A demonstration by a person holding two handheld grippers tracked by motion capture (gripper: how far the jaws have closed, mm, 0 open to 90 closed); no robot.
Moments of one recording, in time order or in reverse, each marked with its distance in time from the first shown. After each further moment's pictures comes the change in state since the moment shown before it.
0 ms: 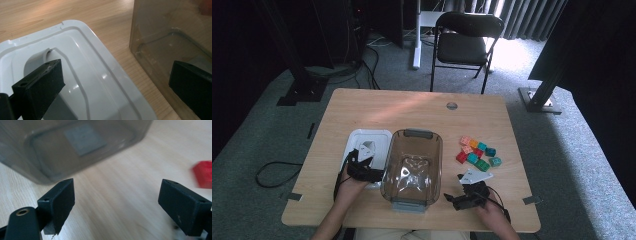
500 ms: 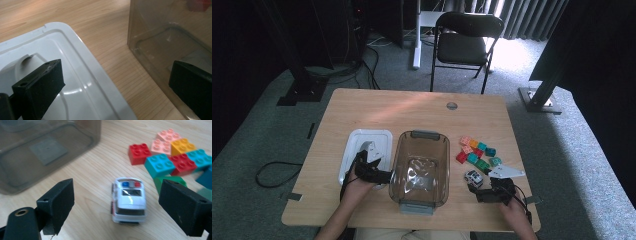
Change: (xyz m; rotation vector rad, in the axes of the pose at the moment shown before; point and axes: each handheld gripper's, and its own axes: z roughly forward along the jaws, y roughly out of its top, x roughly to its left) left arm -0.019 0.007 0.008 0.016 -0.032 0.030; right arm -0.045 -0.027 -0.043 -0.056 -0.137 0.156
